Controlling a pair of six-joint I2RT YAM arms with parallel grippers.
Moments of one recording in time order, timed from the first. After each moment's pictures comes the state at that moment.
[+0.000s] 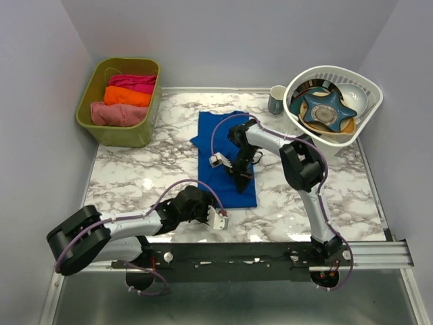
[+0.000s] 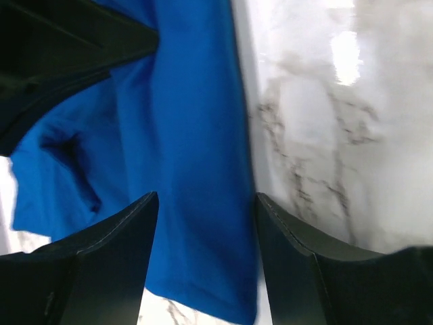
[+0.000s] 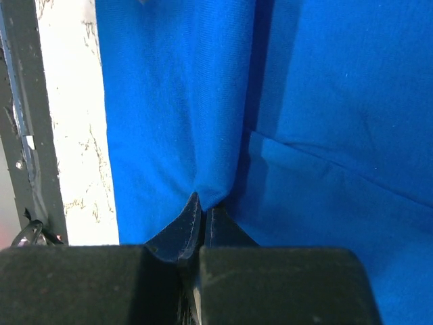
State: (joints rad) left arm -0.94 1.16 0.28 0.25 0.15 0.96; right arm 0.61 2.30 1.77 -1.34 -0.69 -1.12
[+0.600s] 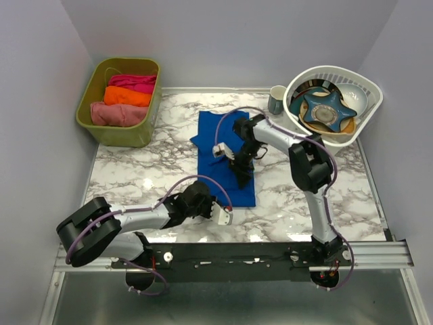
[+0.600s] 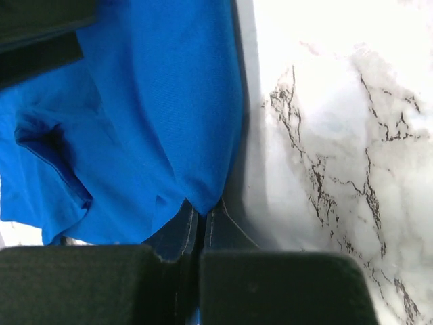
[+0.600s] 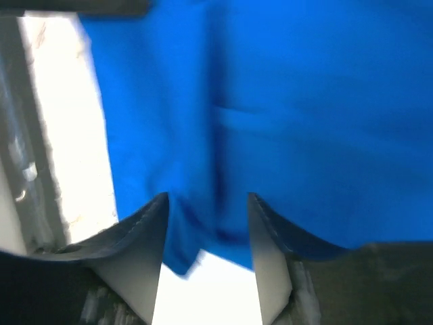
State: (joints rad) left arm -0.95 1.29 0.38 0.18 0.07 0.98; right arm 0.58 2.24 1.75 -1.27 -0.70 -1.00
